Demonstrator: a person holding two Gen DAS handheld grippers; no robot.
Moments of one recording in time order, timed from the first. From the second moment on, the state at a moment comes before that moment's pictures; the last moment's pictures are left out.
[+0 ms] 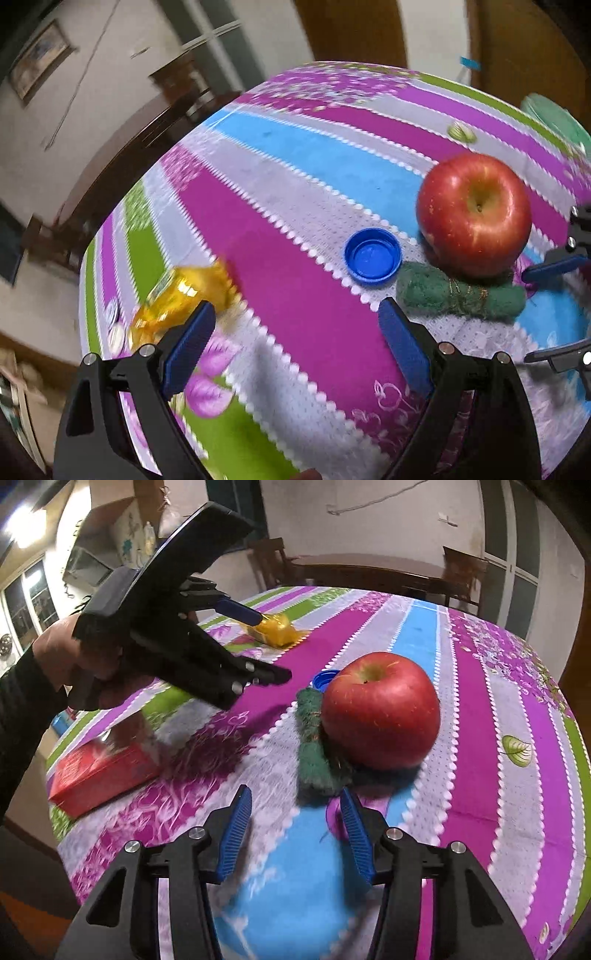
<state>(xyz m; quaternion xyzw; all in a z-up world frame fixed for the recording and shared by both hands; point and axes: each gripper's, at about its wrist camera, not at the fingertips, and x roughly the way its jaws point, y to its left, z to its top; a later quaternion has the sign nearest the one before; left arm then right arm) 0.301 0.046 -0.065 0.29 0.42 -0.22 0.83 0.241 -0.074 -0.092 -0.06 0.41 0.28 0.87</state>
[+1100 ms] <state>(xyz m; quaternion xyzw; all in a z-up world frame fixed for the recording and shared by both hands) 0.304 0.007 -0.084 0.30 0.37 -0.38 0.80 0.208 -0.109 -0.081 -0.14 0.43 0.30 0.84</state>
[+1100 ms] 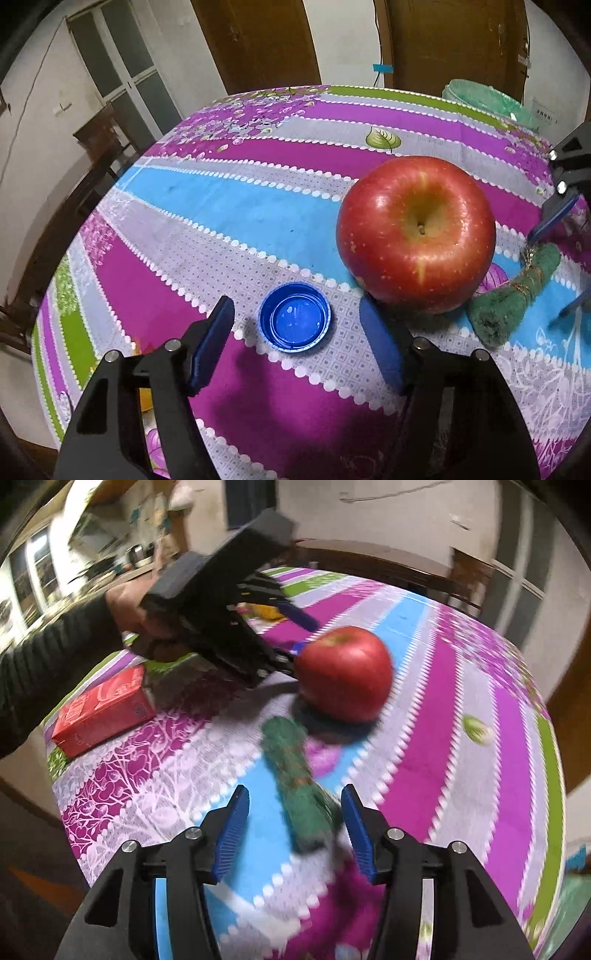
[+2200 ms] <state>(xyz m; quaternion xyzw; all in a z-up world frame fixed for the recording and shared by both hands) 0.297 -0.055 -0.081 0.32 0.41 -0.32 0.79 0.187 -0.165 -0.085 -0.05 0.42 0.25 0.87</state>
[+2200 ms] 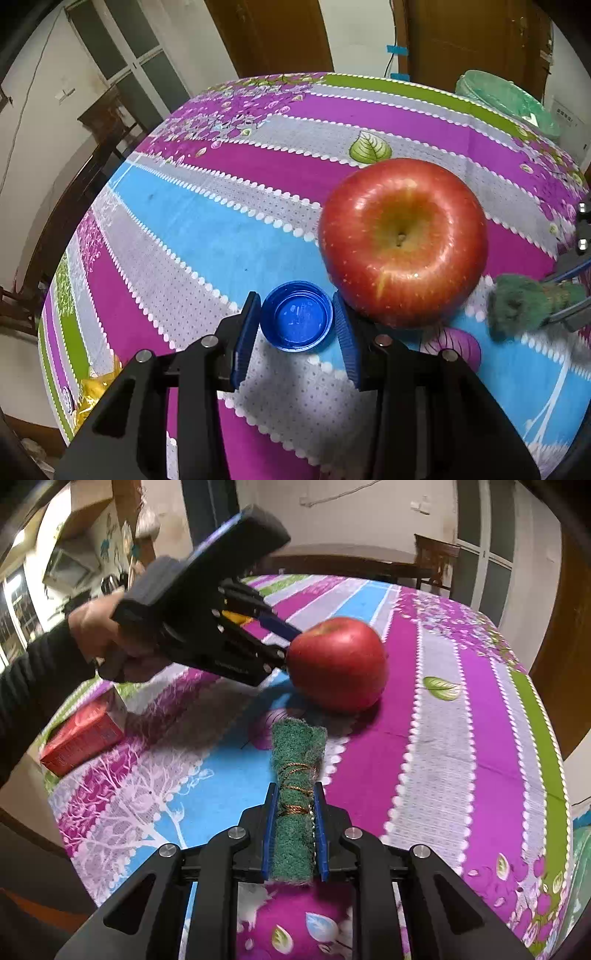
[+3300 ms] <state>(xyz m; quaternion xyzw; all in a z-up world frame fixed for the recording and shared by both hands) 0.128 -0.256 0.047 0.06 0.18 -0.24 0.95 0.063 -0.418 0.042 0.01 0.20 -0.06 0.98</state>
